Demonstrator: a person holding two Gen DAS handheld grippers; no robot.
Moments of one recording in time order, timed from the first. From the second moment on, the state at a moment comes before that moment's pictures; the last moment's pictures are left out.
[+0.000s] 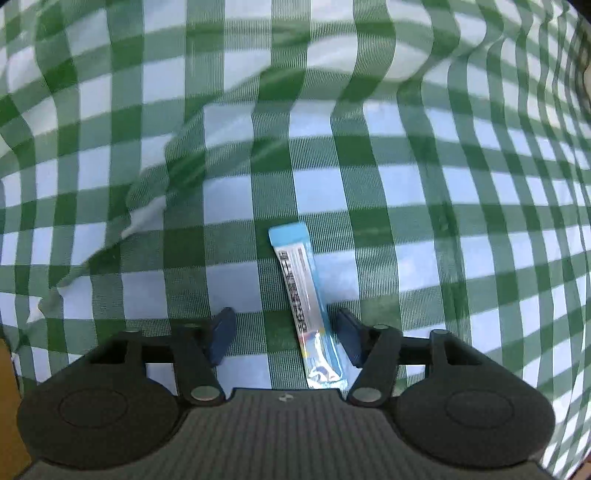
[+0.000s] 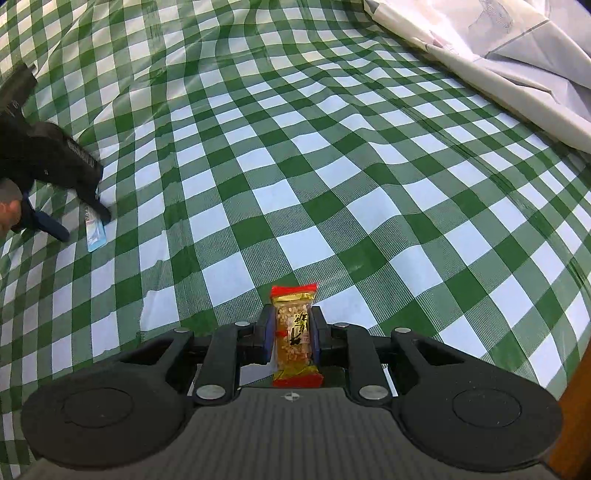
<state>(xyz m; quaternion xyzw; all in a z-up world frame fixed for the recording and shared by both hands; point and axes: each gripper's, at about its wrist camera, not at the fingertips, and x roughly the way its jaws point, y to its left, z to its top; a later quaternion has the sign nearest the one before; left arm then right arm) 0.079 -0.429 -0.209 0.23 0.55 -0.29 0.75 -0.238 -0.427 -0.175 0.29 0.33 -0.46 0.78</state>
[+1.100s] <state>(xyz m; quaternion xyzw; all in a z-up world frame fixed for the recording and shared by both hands) -0.091 0.089 -0.007 0.19 0.42 -0.29 0.84 -0.200 -0.087 -0.030 0.22 0.30 -0.20 0.91</state>
